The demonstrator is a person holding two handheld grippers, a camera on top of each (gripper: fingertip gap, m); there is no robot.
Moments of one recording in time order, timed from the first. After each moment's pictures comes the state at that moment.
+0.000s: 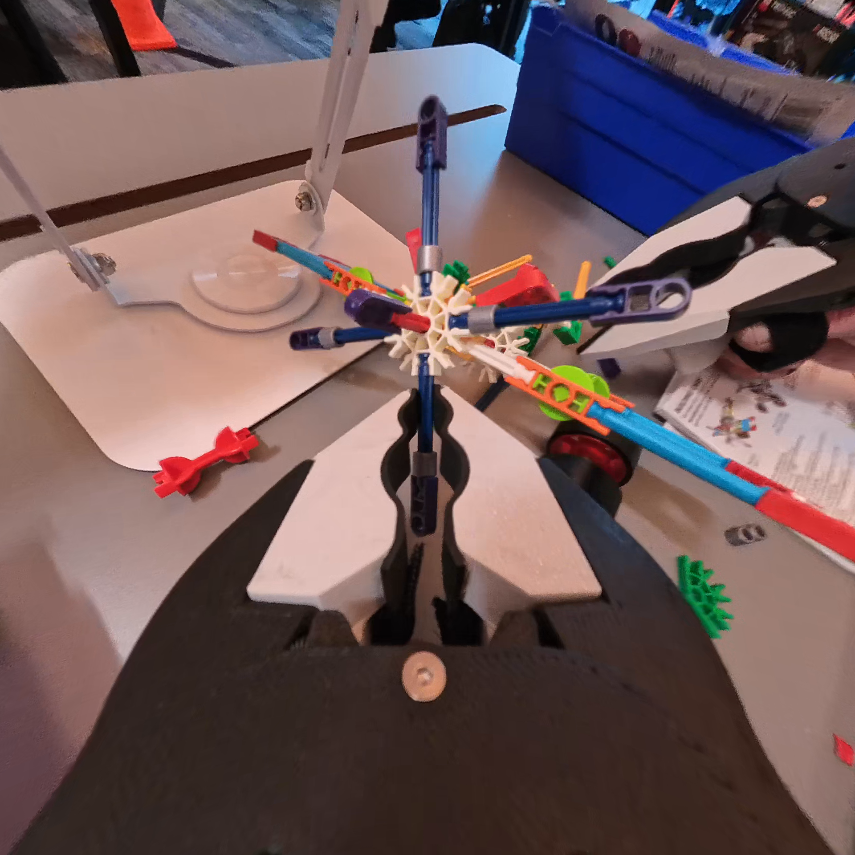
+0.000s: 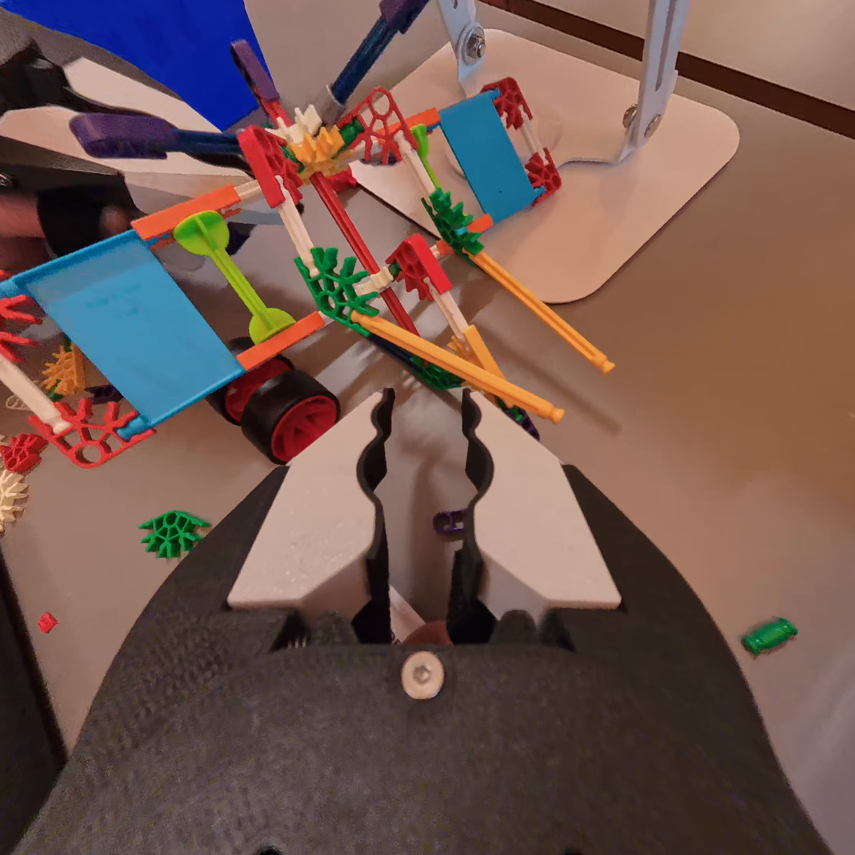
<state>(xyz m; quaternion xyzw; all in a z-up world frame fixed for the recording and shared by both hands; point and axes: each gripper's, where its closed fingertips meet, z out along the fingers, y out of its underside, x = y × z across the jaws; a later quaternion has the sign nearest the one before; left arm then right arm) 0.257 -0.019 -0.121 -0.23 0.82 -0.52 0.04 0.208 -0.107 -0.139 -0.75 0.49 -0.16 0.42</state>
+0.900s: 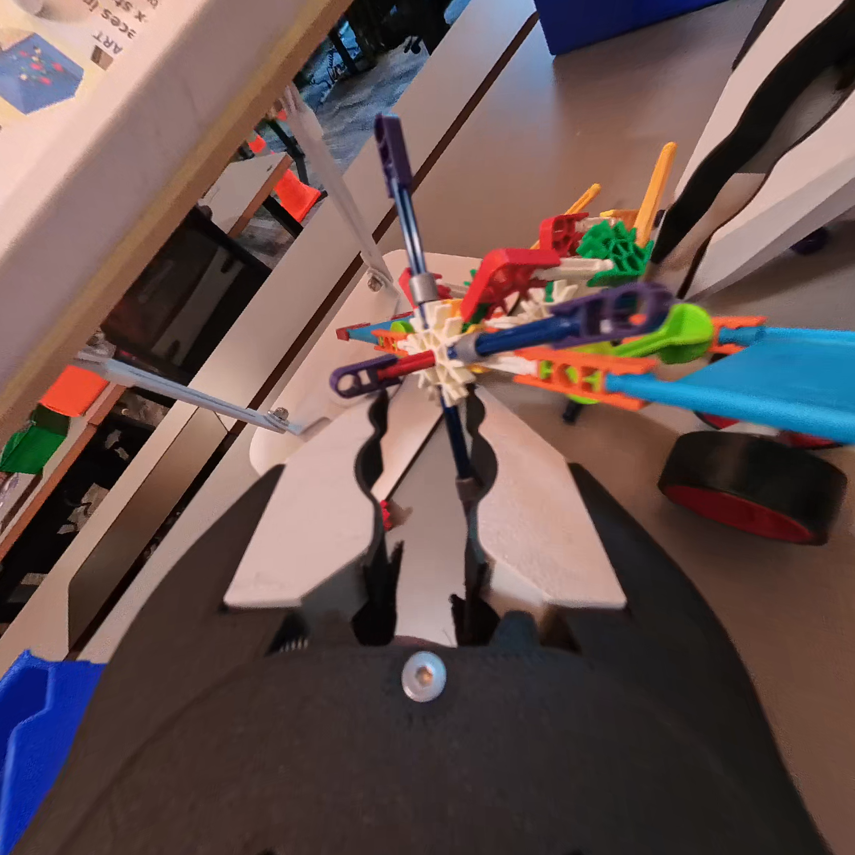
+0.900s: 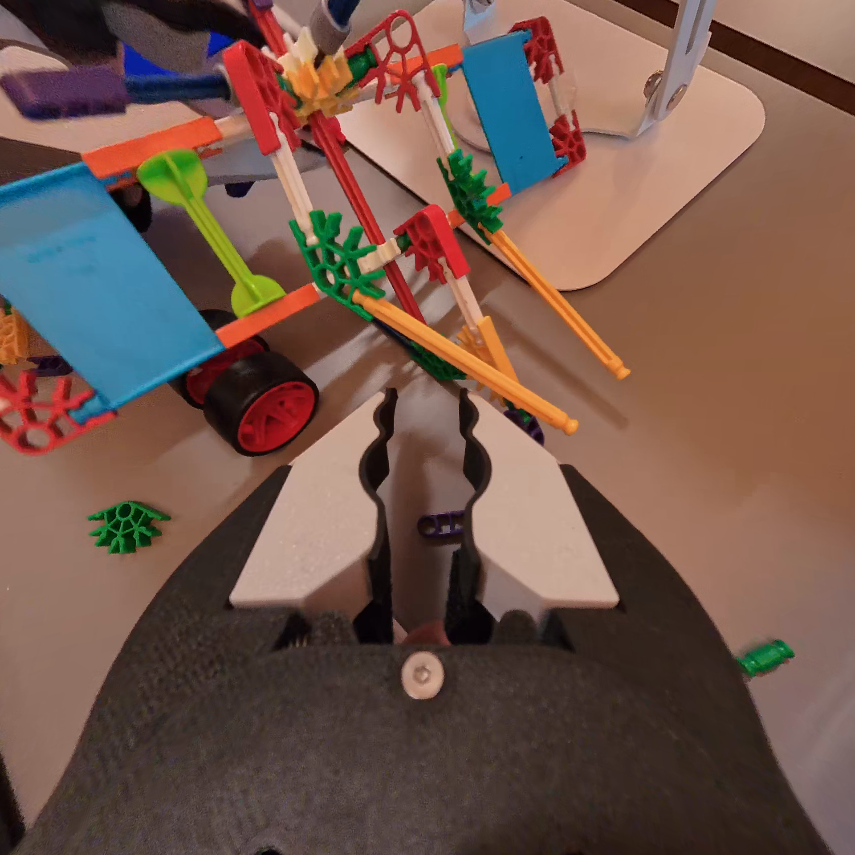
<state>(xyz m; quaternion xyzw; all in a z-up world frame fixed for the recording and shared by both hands) 0.283 -0.028 -0.112 -0.03 0.84 -0.43 0.32 0.211 -0.107 -0.156 -0.78 0.47 -0.16 0.39</state>
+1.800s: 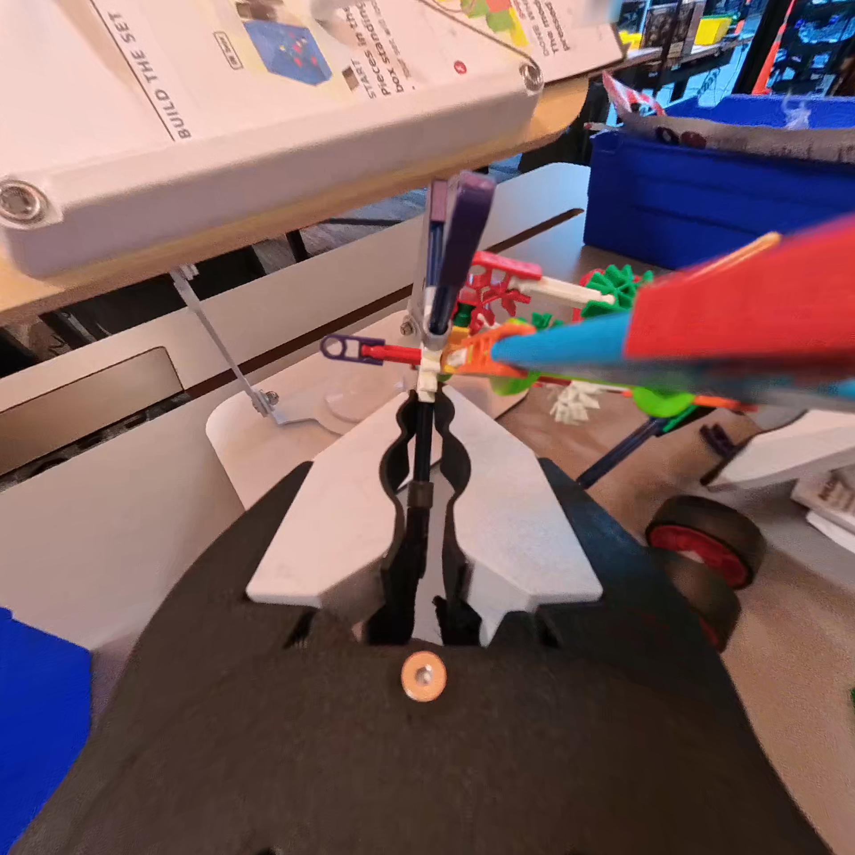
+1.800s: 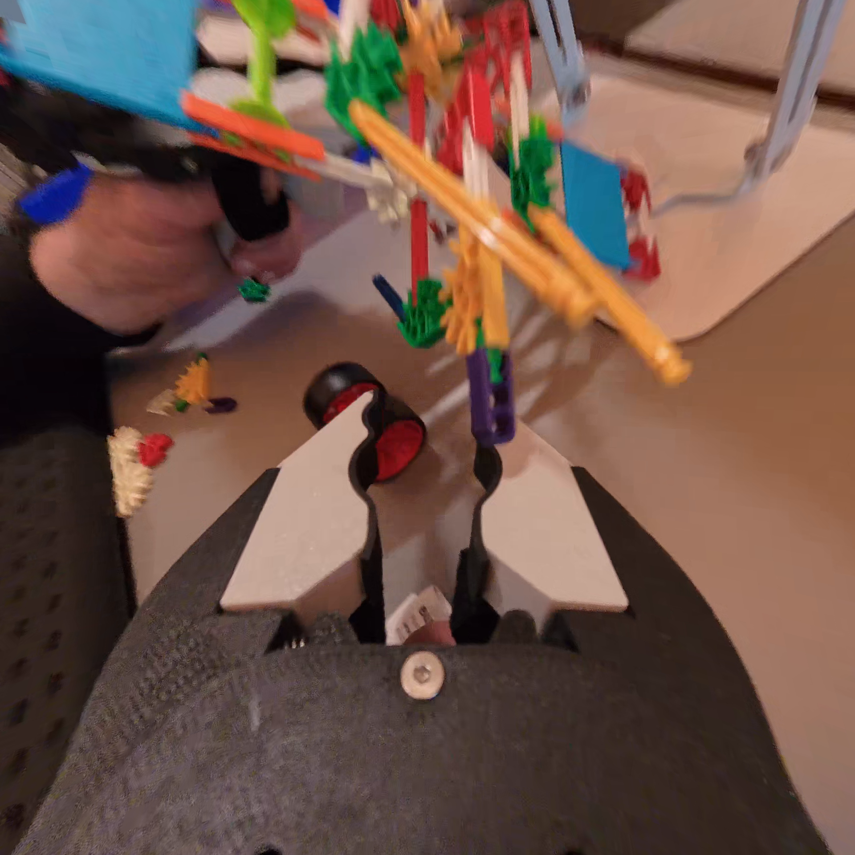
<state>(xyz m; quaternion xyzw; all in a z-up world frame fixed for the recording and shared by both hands) 0.297 -0.019 -0.077 -0.20 0.77 -0.56 0.21 0.196 -0.070 -0.125 -0.74 0.45 -0.10 0.49</state>
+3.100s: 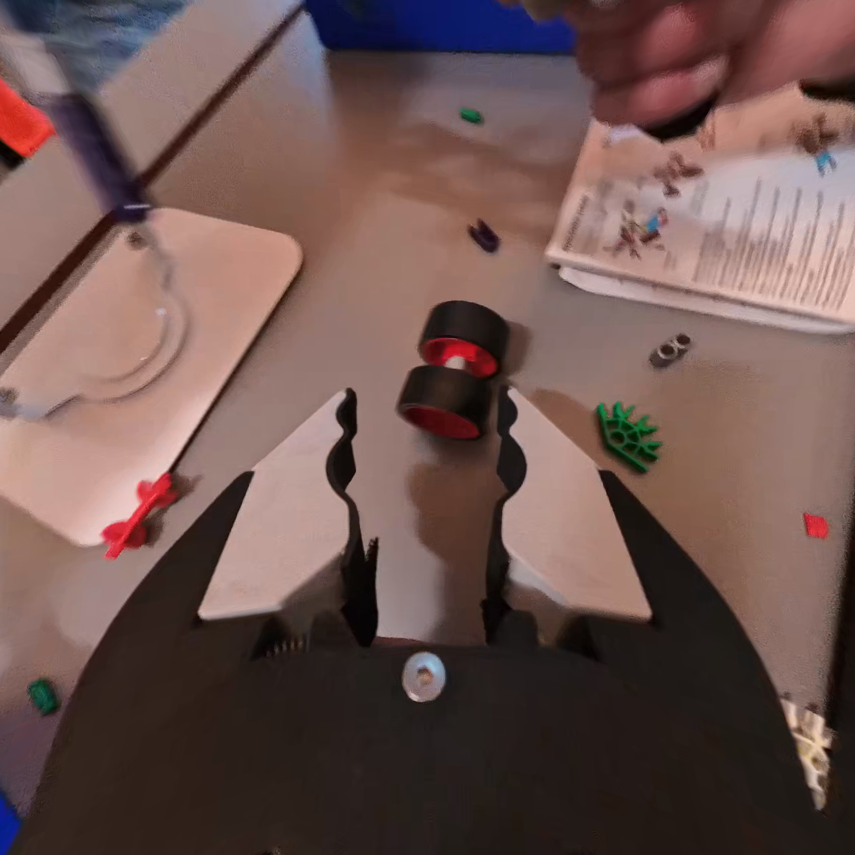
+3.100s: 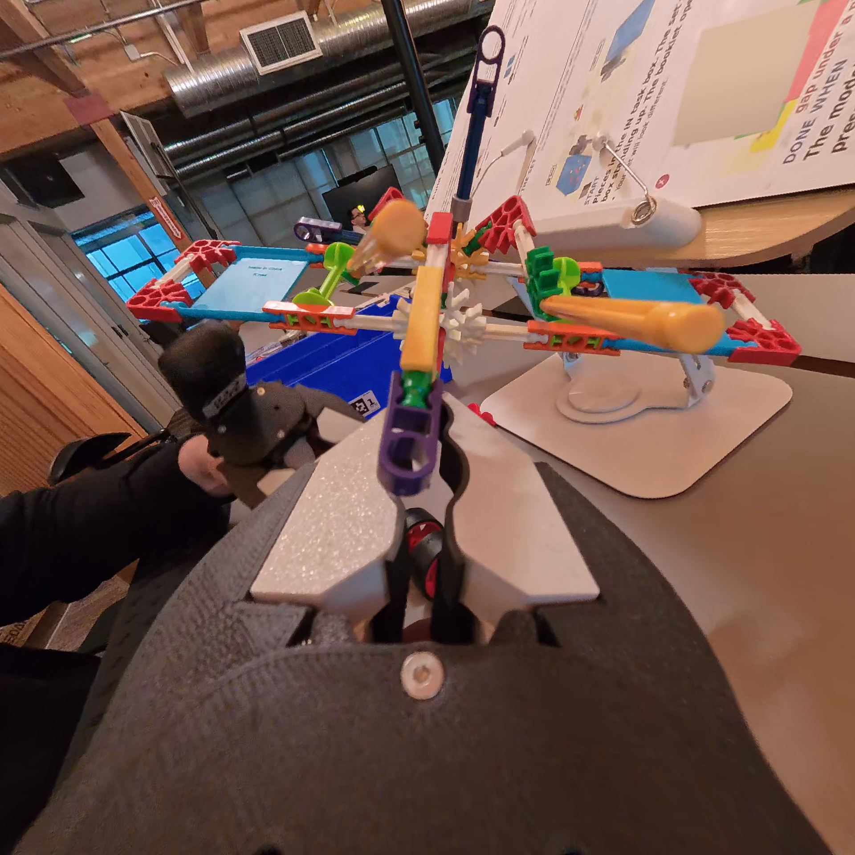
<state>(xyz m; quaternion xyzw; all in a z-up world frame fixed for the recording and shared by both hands) 0.180 -0.020 -0.134 -0.01 0.89 -0.44 0.10 0.190 -0.088 -0.018 -0.59 0.39 -0.15 0.69</state>
